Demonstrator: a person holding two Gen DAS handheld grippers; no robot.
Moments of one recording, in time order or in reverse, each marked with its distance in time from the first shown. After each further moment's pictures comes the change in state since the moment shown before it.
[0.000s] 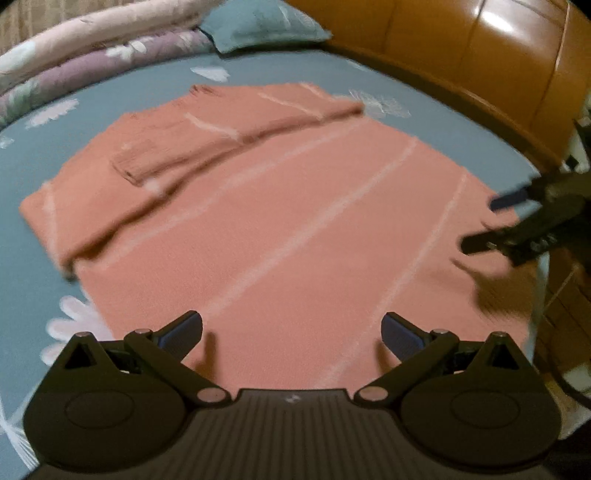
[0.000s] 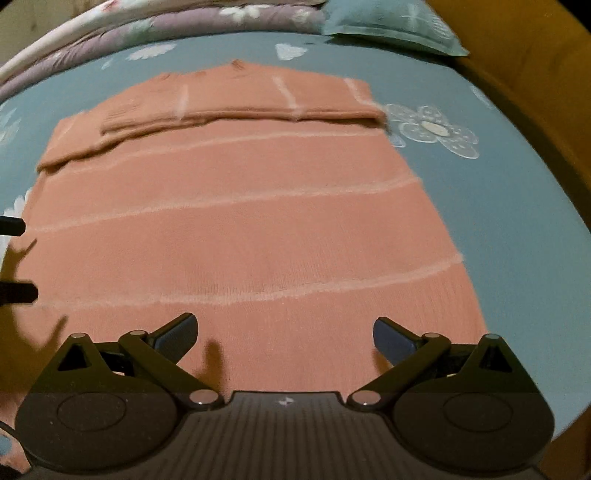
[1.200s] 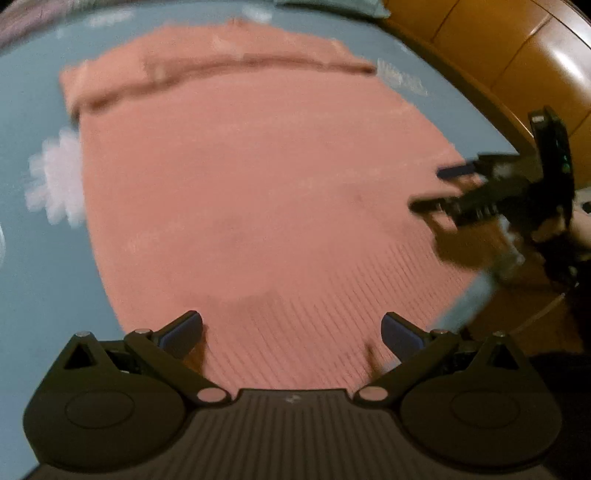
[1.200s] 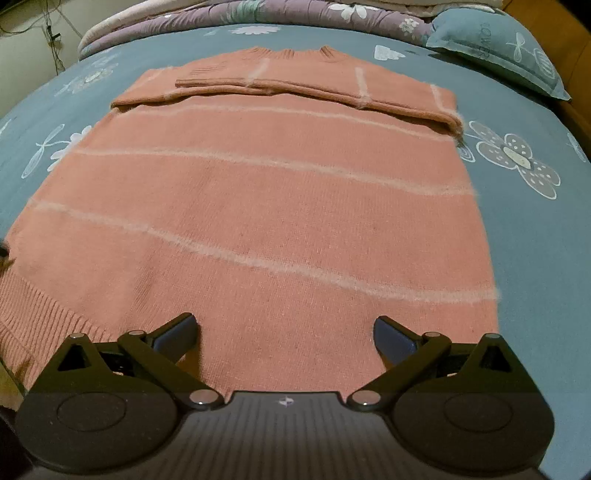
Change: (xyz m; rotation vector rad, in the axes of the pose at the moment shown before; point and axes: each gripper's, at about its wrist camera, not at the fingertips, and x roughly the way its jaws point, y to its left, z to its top) left arm -0.025 -0.065 -0.062 -0.387 0.143 -0.011; right arm 0.026 -0.059 -0.009 -0.289 -0.034 0.263
